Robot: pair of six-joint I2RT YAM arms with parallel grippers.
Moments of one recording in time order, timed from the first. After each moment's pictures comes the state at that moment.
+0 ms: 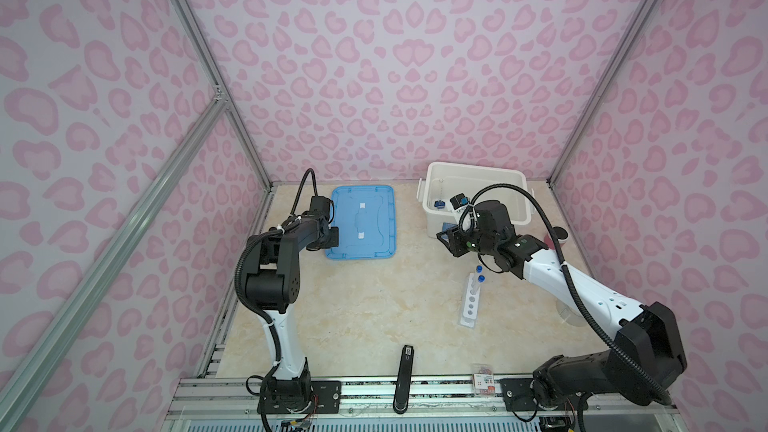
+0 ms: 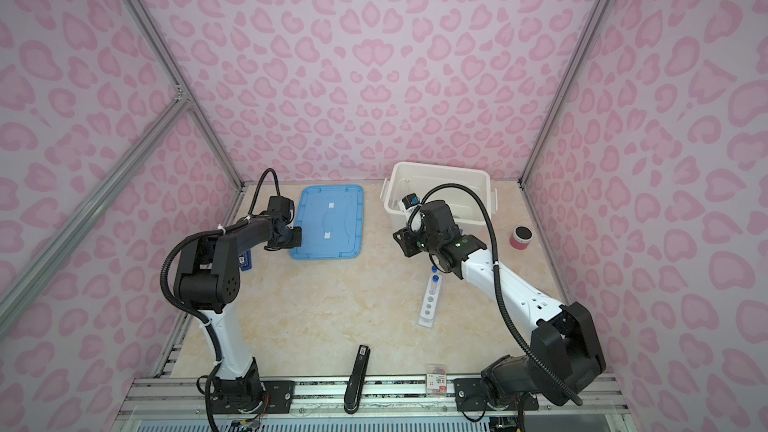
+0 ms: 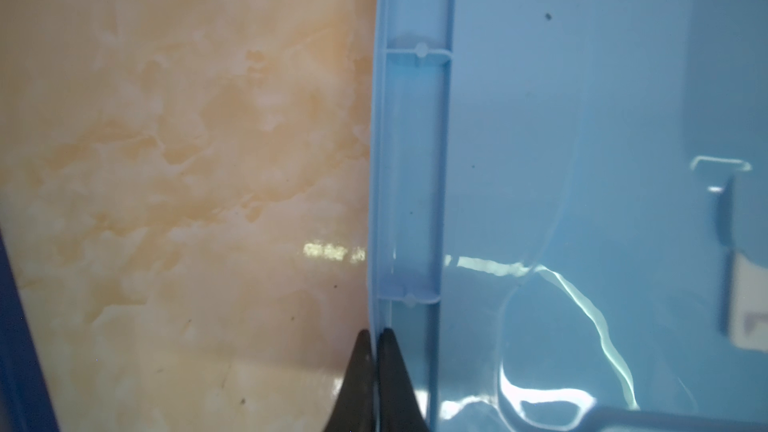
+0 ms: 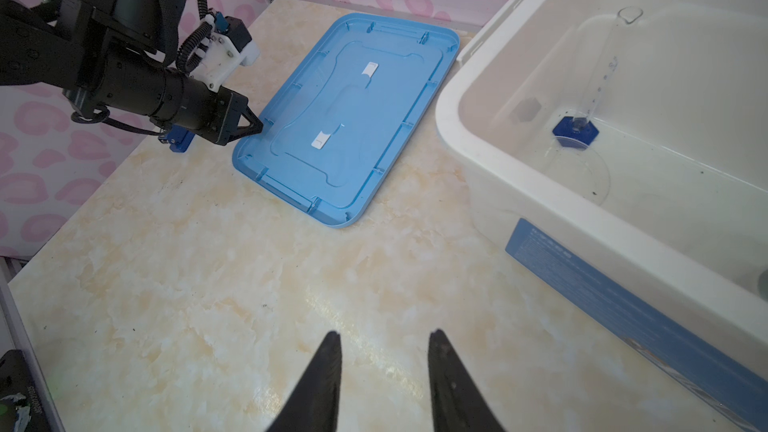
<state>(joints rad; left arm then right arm) -0.07 2.01 1.32 -0.46 -0.11 -0.09 0.50 1.40 1.07 -0.30 -0.22 0.15</state>
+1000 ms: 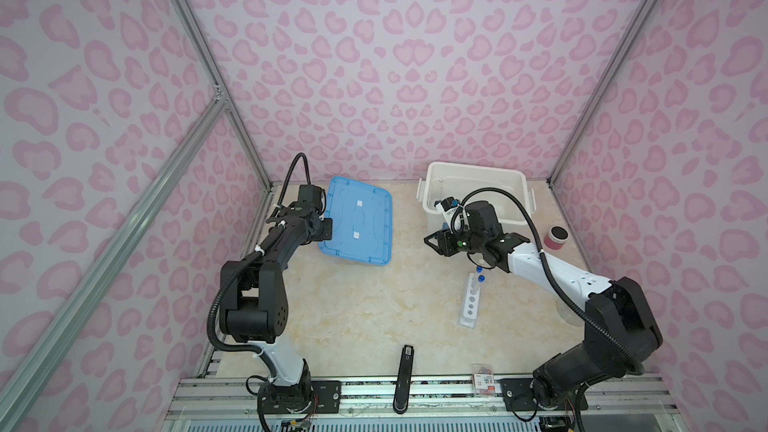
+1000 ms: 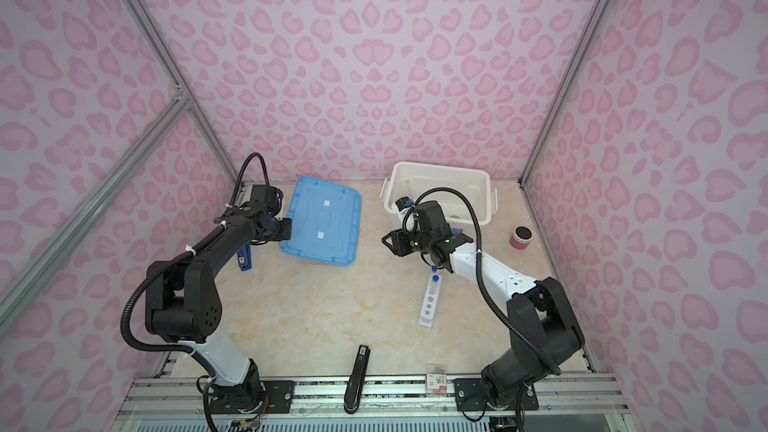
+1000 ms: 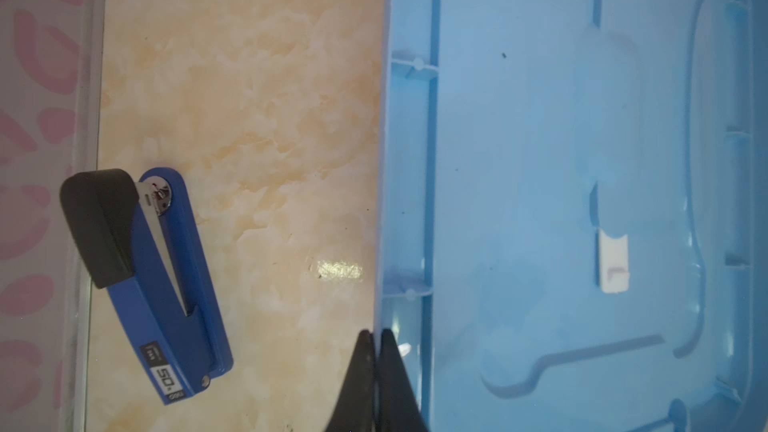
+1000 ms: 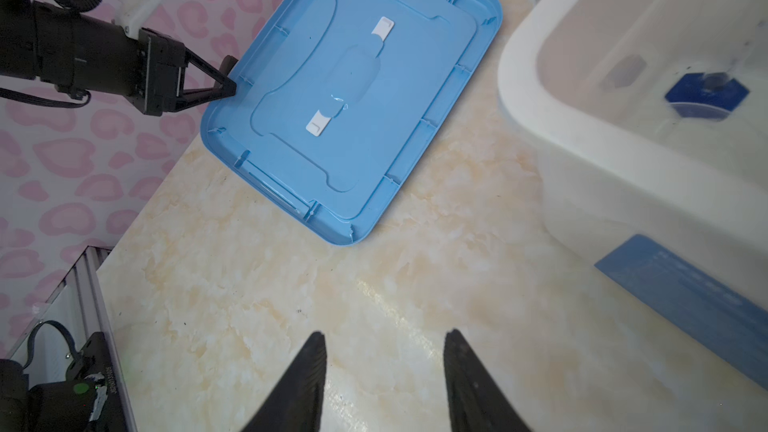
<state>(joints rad) -0.06 1.72 1.34 -0.66 -0.12 -0.03 0.48 1.57 1.05 -0.13 -0.43 0.24</state>
